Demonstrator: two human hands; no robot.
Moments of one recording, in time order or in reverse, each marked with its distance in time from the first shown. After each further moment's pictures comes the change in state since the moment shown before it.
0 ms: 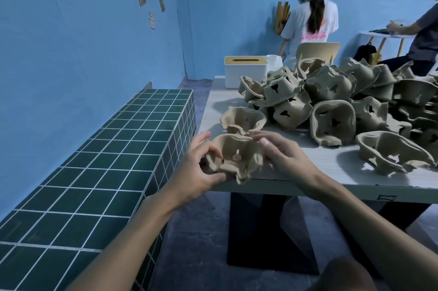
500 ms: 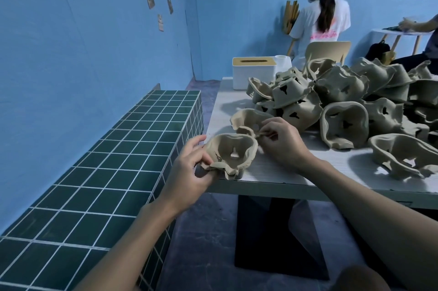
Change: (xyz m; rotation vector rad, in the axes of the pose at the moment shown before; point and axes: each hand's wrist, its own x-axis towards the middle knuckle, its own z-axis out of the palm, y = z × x) left_hand -0.012 -0.015 -0.011 0.003 0.163 0.062; right_hand 0.065 0.031 0.005 -0.449 0.206 -0.107
